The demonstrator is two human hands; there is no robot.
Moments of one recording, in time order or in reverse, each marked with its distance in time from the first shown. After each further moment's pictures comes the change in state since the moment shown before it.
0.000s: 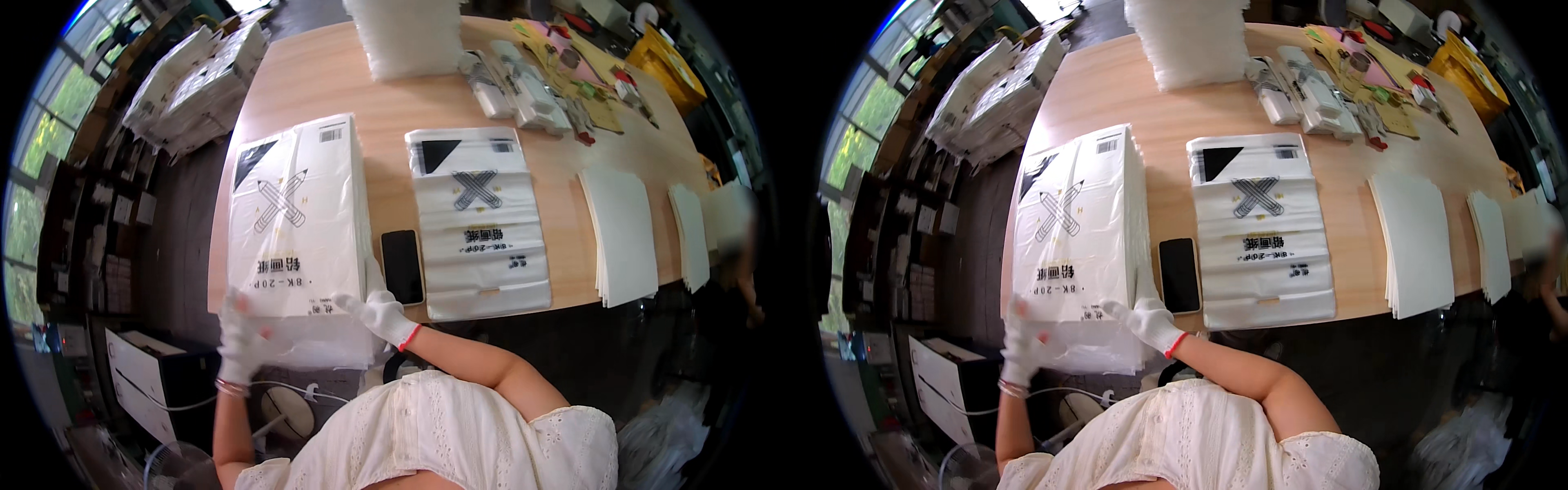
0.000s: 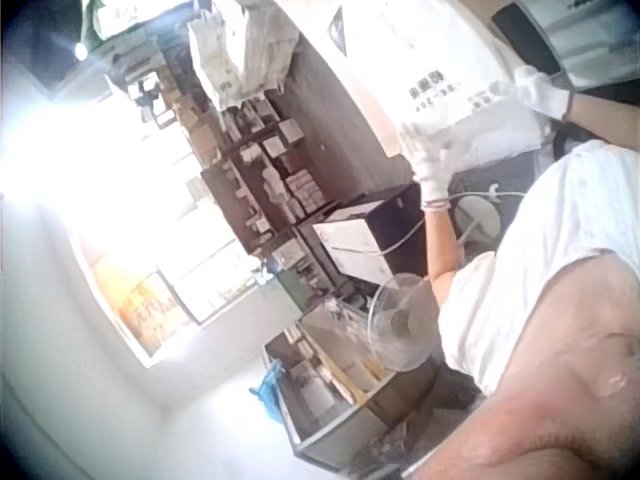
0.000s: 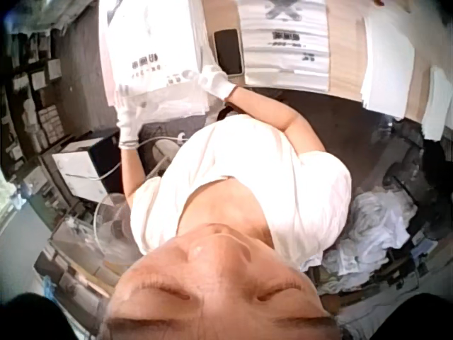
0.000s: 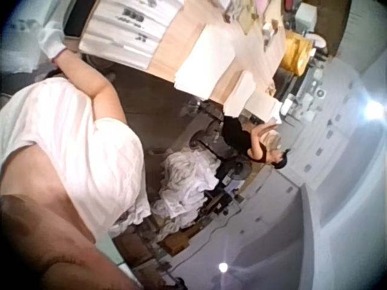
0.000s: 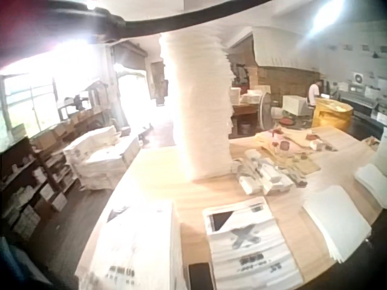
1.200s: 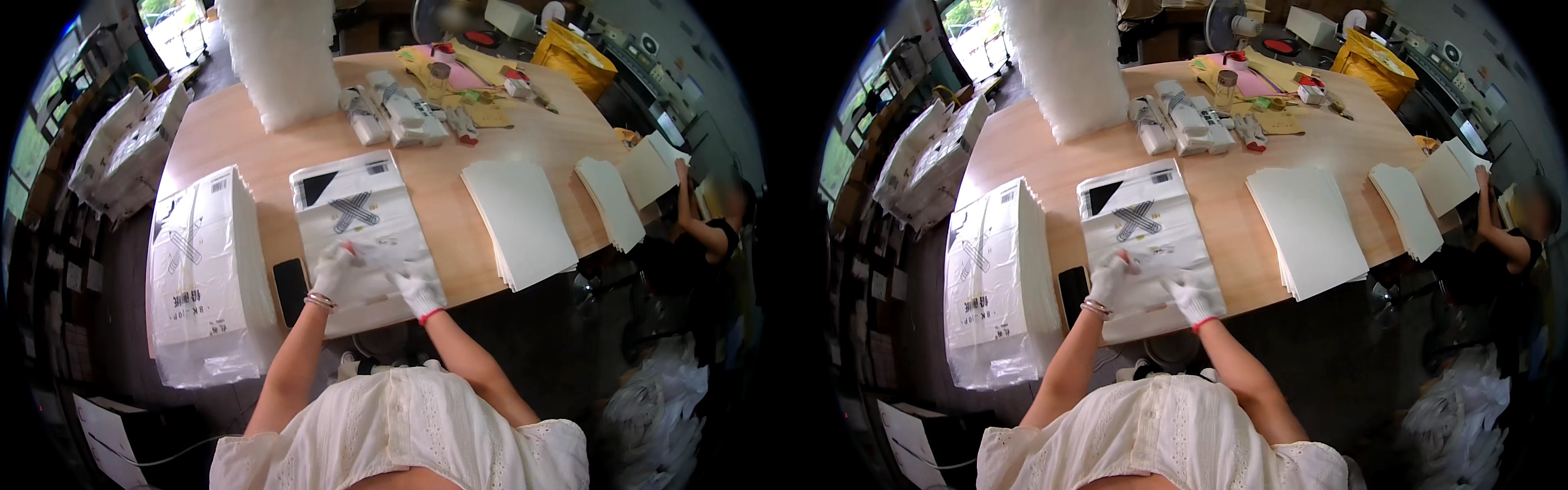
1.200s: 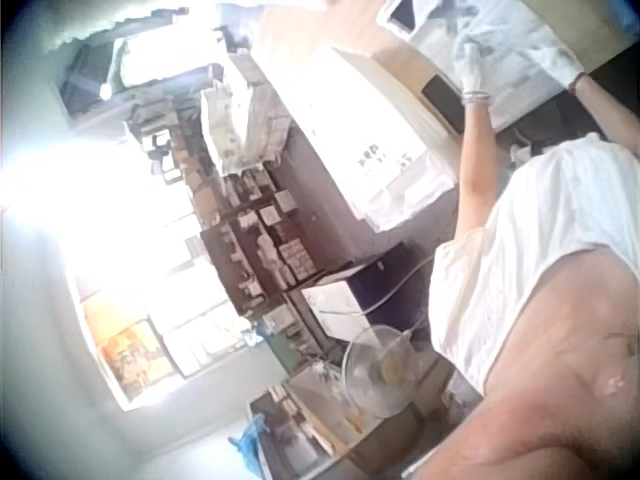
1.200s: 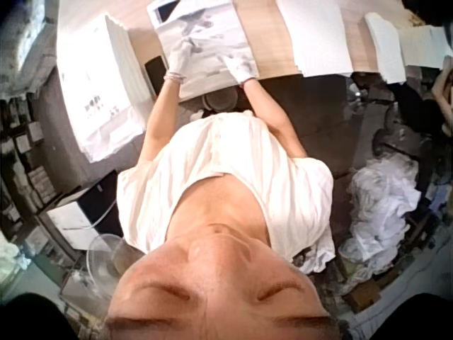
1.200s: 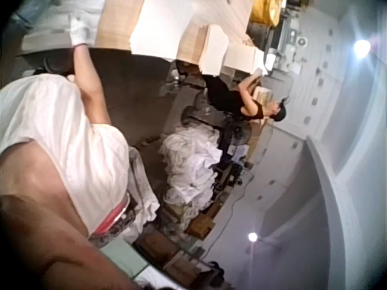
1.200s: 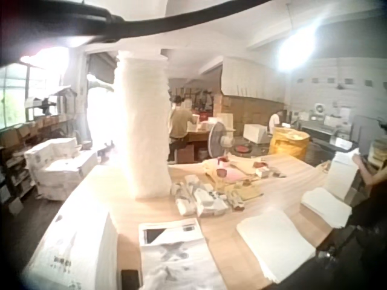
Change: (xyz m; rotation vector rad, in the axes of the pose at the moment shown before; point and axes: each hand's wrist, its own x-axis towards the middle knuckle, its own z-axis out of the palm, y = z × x) left_hand 0.124 0.336 0.216 -1.334 -0.395 -0.158; right_hand -0.087 0.205 -0.165 0.257 0.855 -0.043
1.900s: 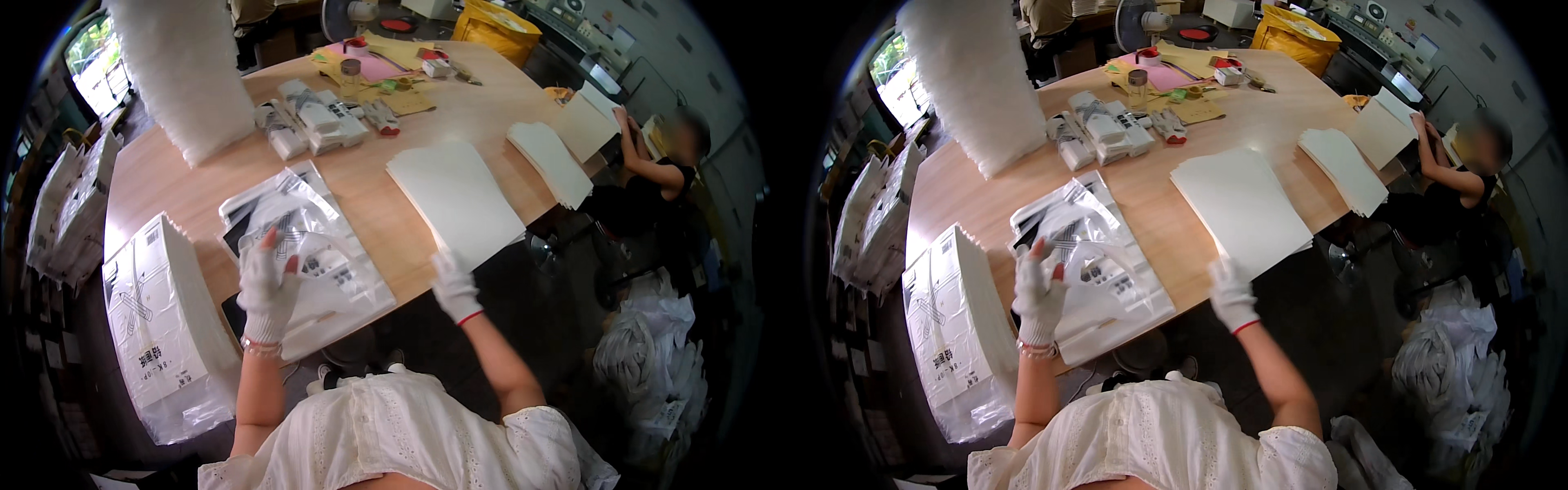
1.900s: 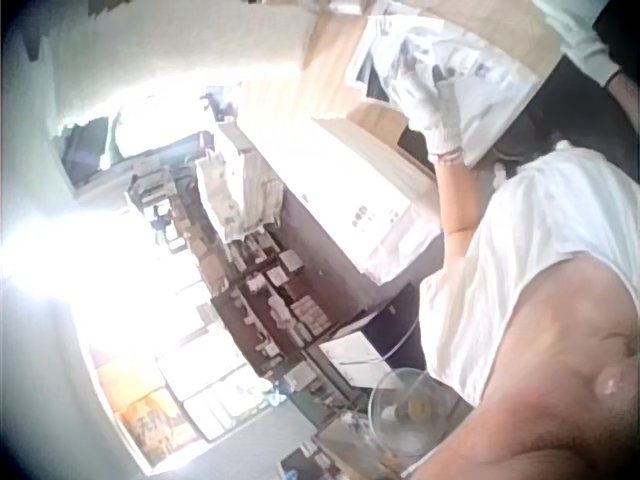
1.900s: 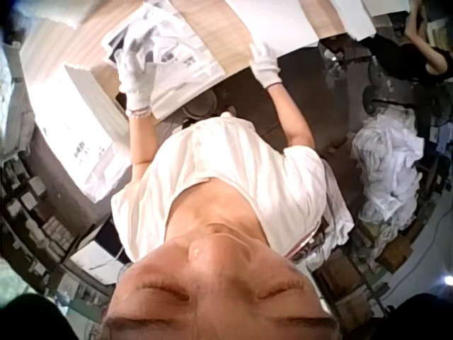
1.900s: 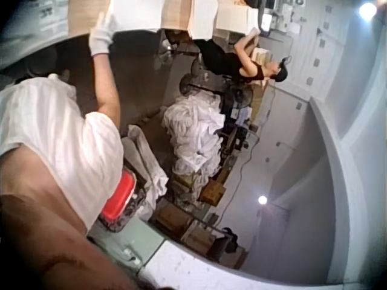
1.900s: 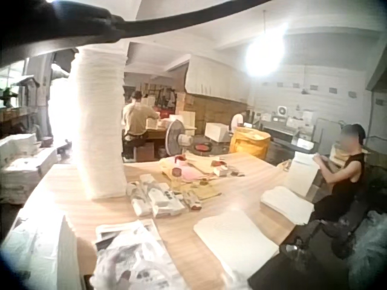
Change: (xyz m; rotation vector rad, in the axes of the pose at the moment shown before) left_hand -0.057 0.137 0.030 0.814 0.199 0.923; right_hand -0.026 0.087 -0.168 -1.002 0.374 -0.440
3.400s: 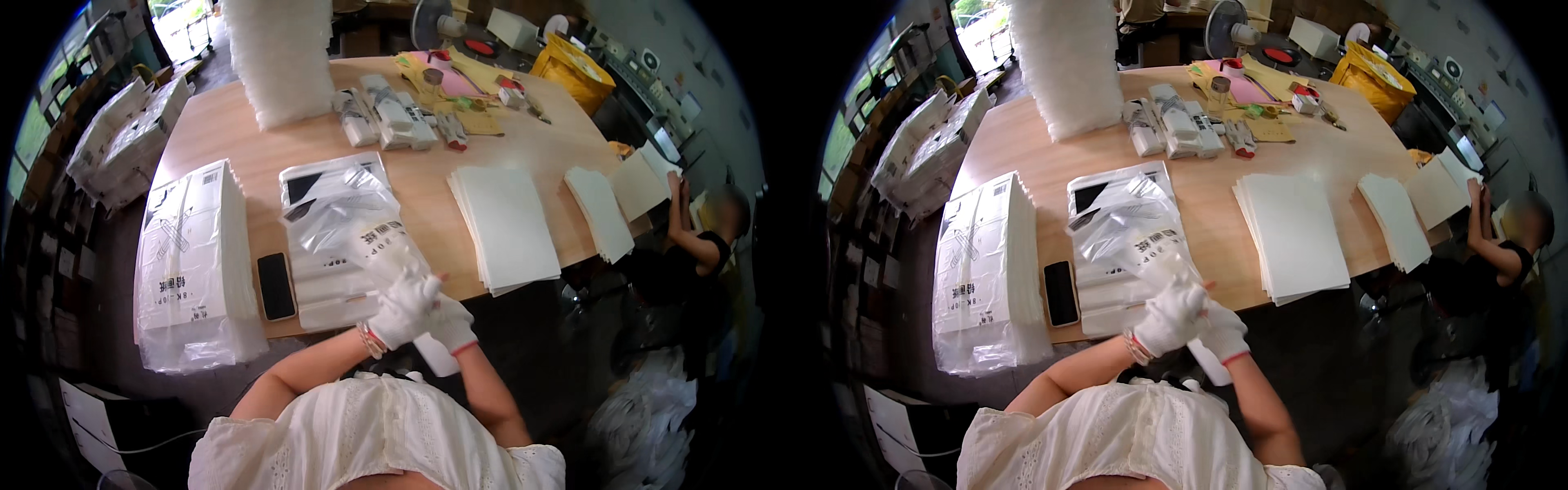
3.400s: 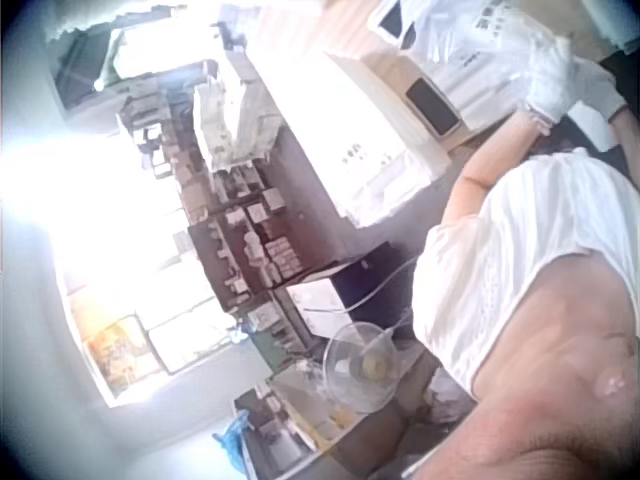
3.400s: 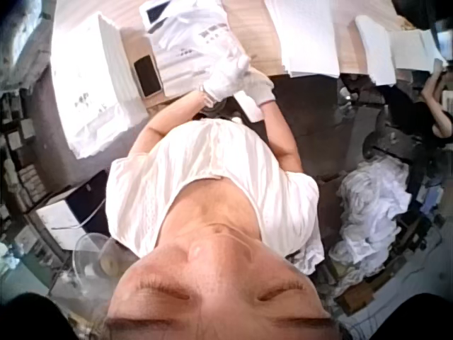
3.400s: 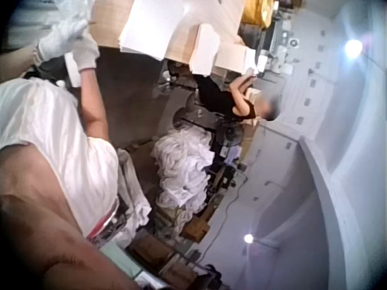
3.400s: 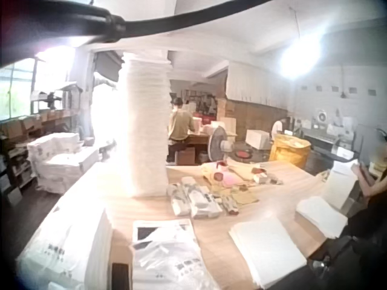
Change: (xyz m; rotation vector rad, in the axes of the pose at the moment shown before) left_hand -0.065 0.093 0.080 -0.182 -0.407 0.178; right_hand -0.008 -0.090 -0.035 0.055 -0.476 -0.241
